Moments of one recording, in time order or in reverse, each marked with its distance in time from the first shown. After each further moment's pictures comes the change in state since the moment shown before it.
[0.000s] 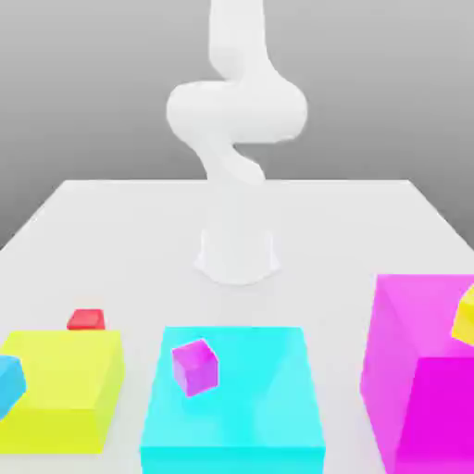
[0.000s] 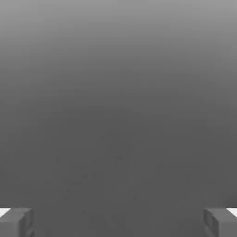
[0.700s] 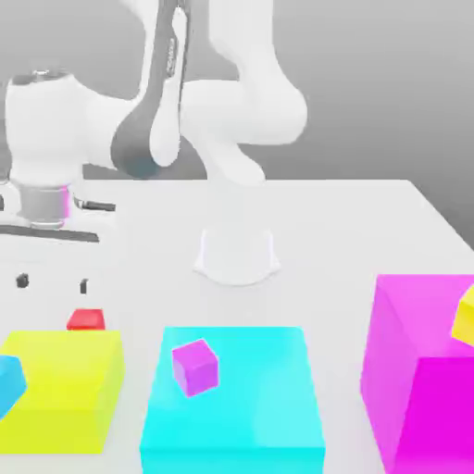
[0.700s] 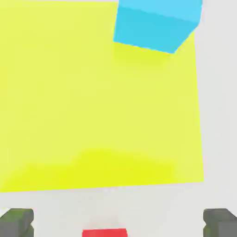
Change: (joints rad) arm -0.276 0.680 -0.487 -0.505 -0.026 0.502 -0.685
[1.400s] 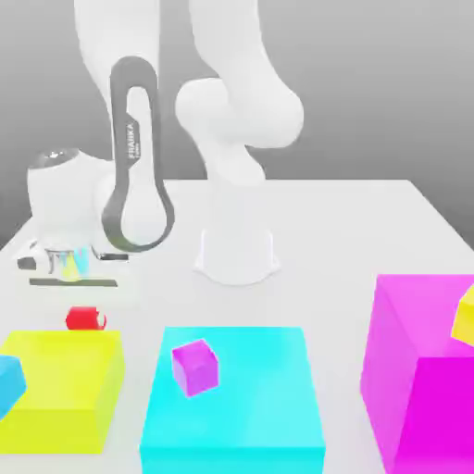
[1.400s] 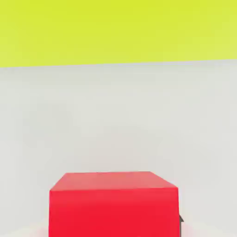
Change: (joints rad) arm -0.203 0.162 0.248 -0.002 0.266 0.115 -0.225
